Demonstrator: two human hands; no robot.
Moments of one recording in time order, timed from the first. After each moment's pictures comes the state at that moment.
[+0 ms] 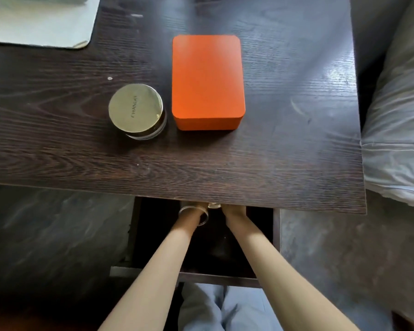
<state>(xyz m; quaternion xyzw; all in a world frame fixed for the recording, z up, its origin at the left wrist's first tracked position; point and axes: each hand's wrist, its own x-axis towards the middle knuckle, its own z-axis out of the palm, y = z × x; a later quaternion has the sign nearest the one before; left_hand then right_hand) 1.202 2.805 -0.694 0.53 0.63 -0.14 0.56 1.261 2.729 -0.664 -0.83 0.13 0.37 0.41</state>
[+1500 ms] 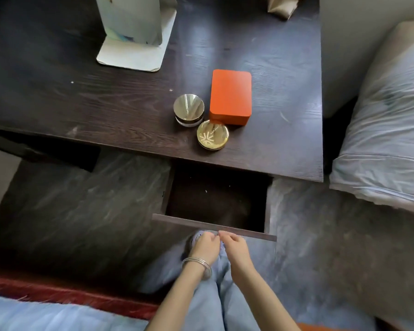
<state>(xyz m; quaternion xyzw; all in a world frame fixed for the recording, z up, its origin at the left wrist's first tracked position) 1.082 2.694 -0.547 0.61 0.55 -0.23 0.51 1.135 2.634 -0.549 -0.76 0.10 0.52 0.37</state>
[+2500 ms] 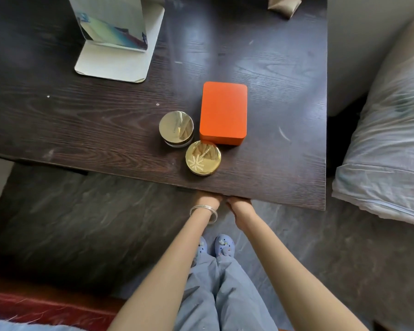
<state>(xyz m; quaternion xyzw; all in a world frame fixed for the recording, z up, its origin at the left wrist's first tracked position) 1.205 2.799 -0.563 0.58 0.60 -0.07 0.54 1.256 2.734 -0.581 -0.73 0.12 0.50 0.44</state>
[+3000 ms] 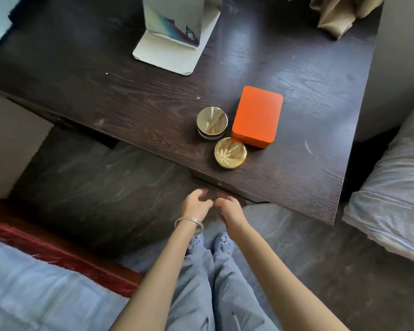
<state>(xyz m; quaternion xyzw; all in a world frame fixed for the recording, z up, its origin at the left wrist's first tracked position) 1.126 2.789 -0.542 0.49 0.65 0.01 0.57 1.207 2.738 -0.544 -0.70 0.04 0.61 0.37</state>
